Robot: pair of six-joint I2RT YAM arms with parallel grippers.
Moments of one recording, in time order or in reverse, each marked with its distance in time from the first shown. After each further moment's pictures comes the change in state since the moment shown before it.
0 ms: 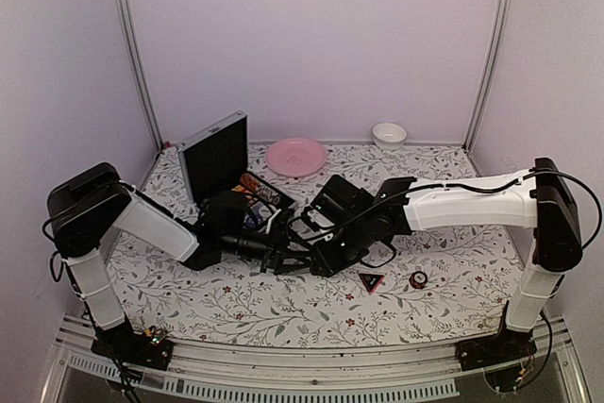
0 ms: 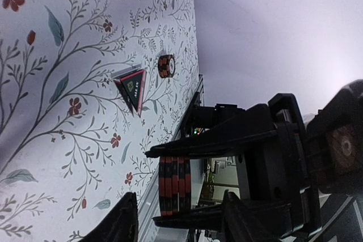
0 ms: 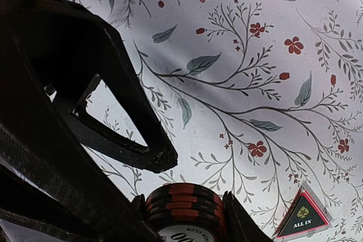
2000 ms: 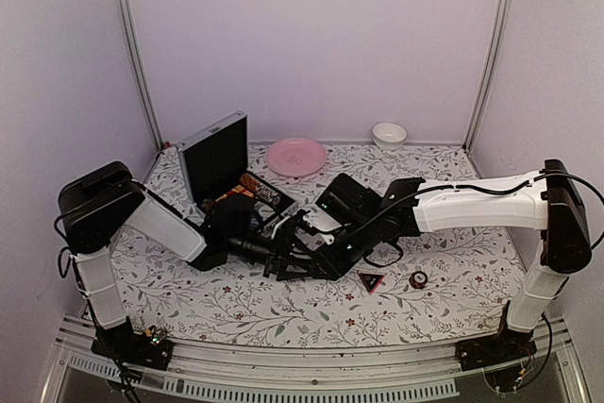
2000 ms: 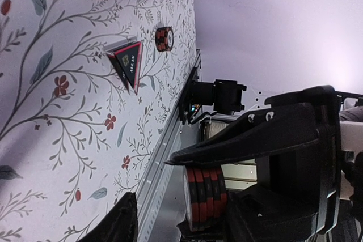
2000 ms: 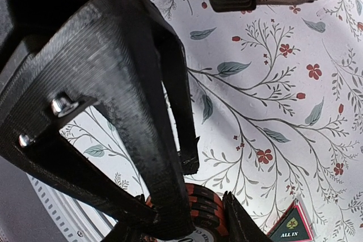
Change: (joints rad) left arm -0.006 0.071 0.033 0.015 0.122 0.008; right arm 0.005 -0.050 -0.042 0.035 -0.063 -0.198
